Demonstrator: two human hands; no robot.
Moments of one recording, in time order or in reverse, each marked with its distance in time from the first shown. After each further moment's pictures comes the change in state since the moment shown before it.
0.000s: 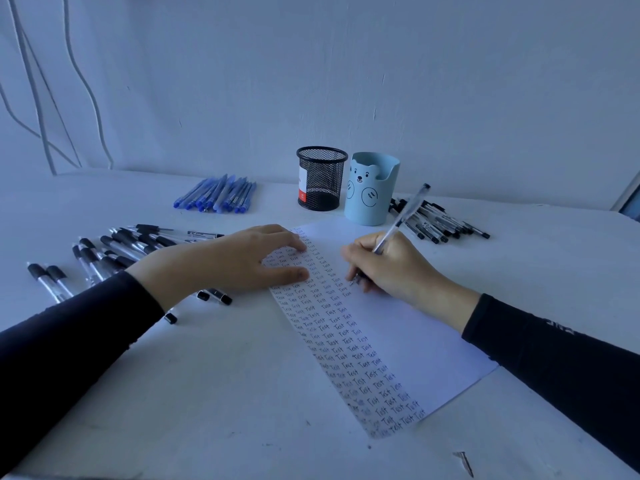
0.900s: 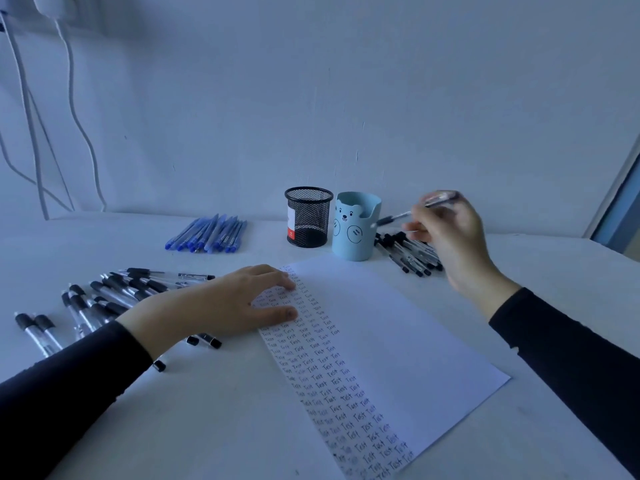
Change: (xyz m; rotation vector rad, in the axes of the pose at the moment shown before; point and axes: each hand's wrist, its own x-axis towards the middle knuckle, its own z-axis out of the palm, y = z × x) left_hand 0.002 -0.007 0.003 0.019 0.007 0.028; right_hand 0.029 0.005 -0.091 0.375 0.577 -0.183
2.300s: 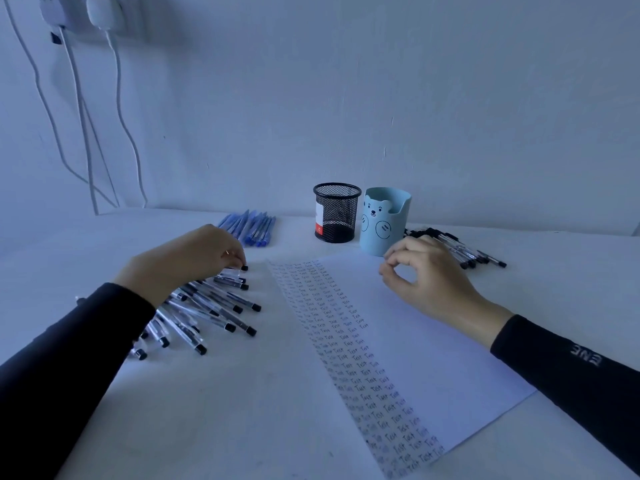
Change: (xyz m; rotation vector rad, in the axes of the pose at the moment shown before) left_hand -0.014 -0.072 -0.049 0.196 0.215 -0.245; right_hand -0.032 0.053 0.029 -0.865 -0.342 -0.564
